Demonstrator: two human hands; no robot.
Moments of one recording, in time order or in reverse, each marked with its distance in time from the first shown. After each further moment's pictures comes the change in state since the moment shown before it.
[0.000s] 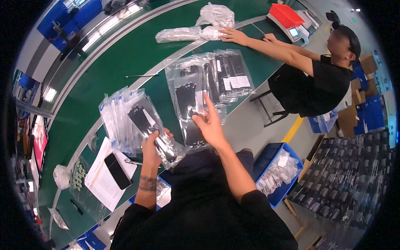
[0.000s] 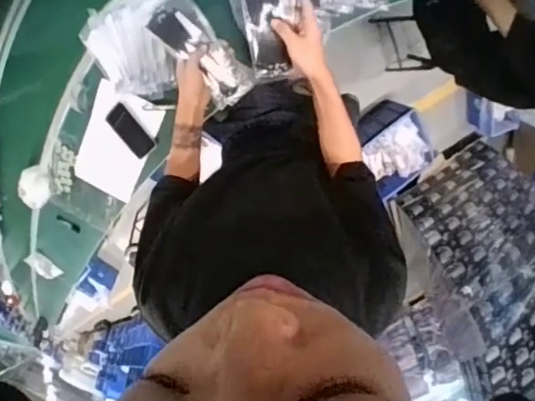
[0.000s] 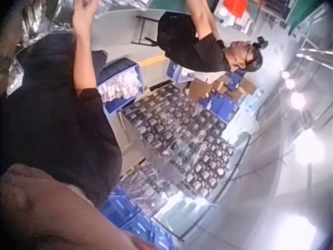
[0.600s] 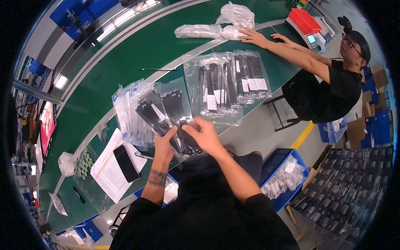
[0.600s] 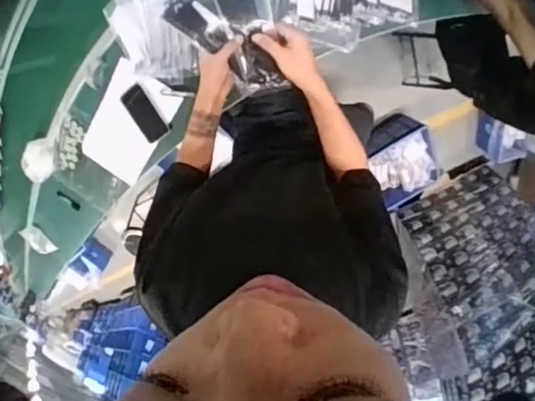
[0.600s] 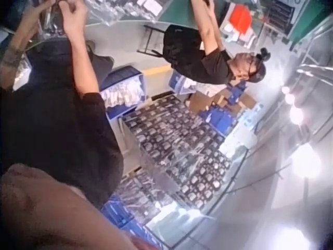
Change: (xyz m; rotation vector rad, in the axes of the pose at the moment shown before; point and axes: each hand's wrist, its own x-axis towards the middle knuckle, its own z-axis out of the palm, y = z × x) left_hand 0.012 -0.025 0.029 -0.036 0.015 0.098; right_hand -0.020 0.006 0.014 -0.228 -0.061 0.145
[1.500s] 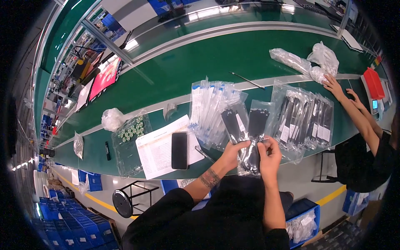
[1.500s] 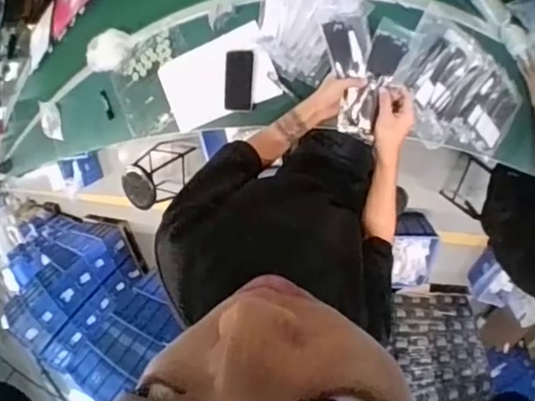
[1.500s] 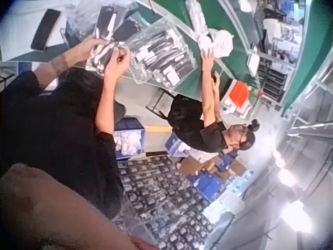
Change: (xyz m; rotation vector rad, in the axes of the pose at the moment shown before) left_hand -0.052 -0.145 0.118 -0.309 -0.460 -0.620; right_hand -0.124 -0.023 -0.146 -0.313 0.632 -0.073
